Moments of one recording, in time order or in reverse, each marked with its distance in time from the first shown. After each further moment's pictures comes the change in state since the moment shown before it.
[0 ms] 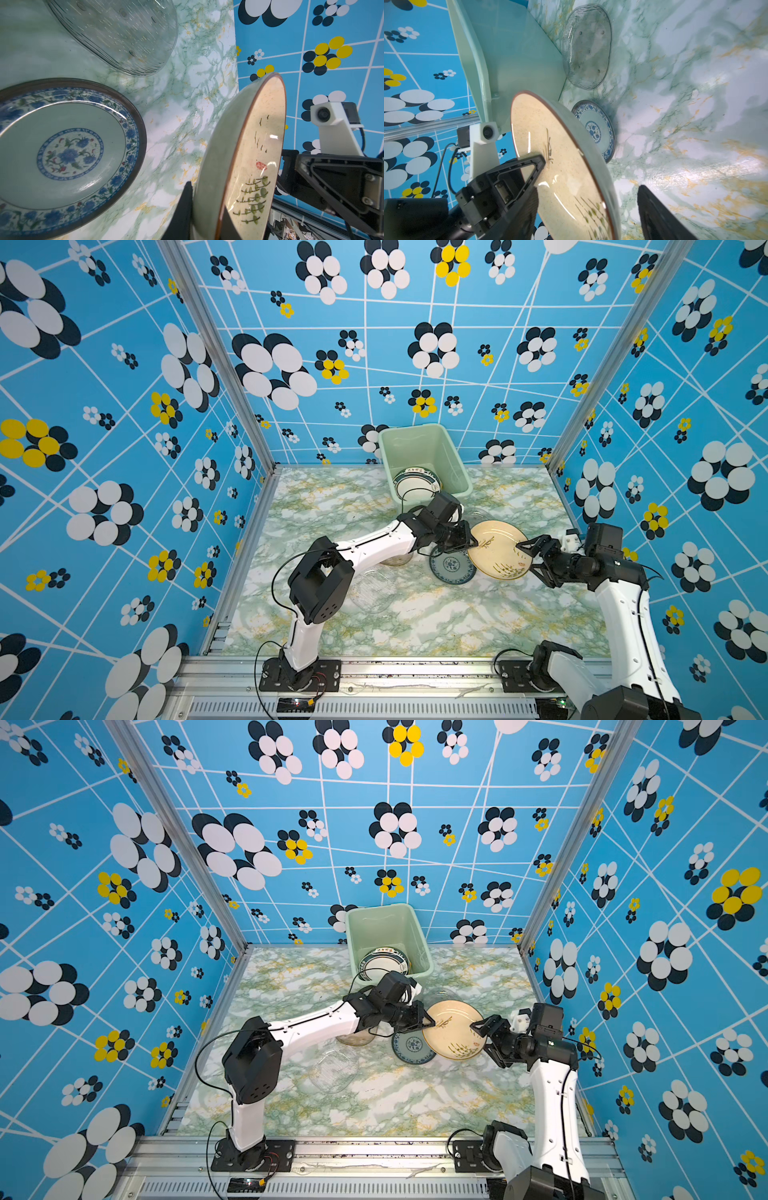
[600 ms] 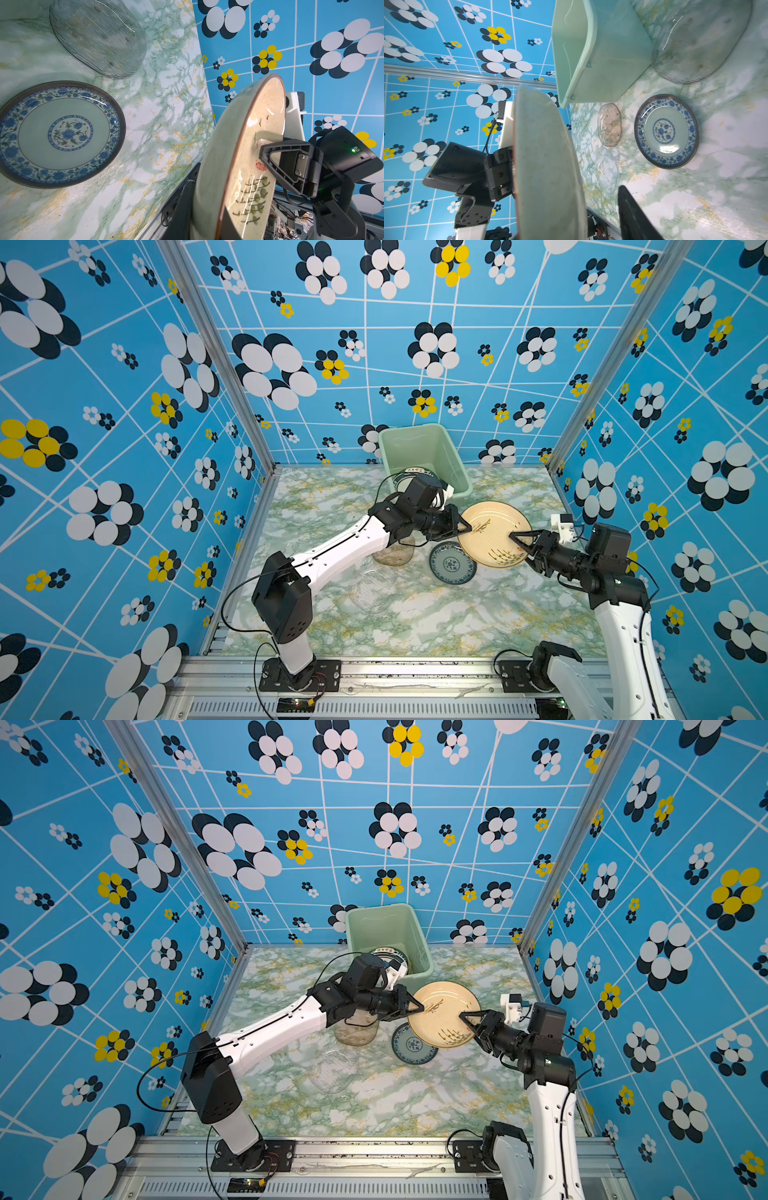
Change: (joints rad) left arm 0.042 -0.209 -0.011 -0.097 0.060 0.003; right arm 0.086 -0.157 -0.047 0.279 -0.272 0.184
